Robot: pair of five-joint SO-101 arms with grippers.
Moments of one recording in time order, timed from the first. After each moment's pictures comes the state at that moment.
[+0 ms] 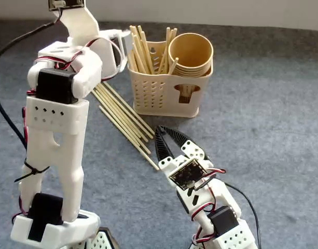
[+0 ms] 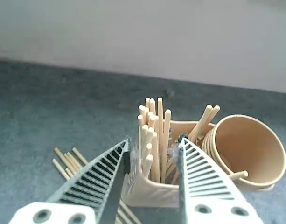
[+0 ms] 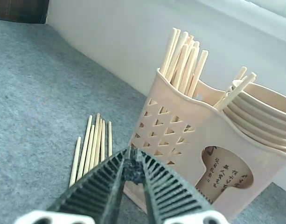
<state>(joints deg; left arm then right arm) 6.3 -10.2 -23.0 72.2 19.8 -33.4 -104.1 96.0 18.1 24.4</state>
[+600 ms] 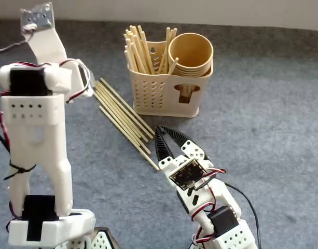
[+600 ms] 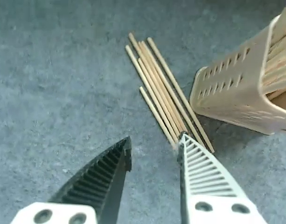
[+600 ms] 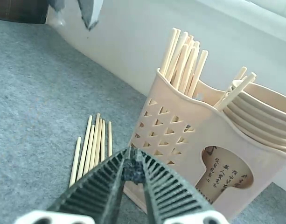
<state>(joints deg) -6.2 -10.2 -19.9 98.3 20.4 -33.4 -104.1 96.0 18.1 24.4</state>
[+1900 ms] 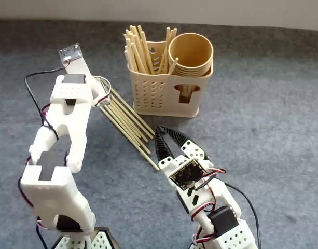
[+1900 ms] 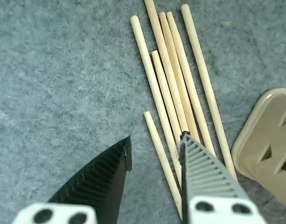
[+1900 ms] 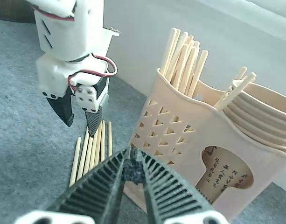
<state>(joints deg) -6.2 16.4 4.4 58.9 29.8 -33.4 -104.1 96.0 18.1 24.4</state>
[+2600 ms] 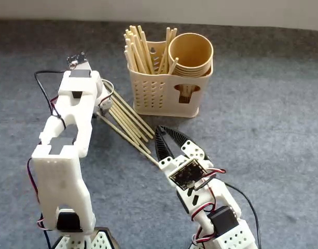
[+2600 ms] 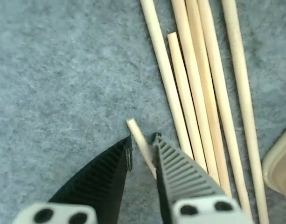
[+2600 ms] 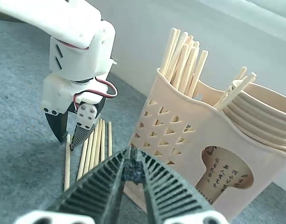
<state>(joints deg) -6.3 32.5 -10.6 68.4 30.5 -33.4 -104.1 96.0 18.1 24.4</state>
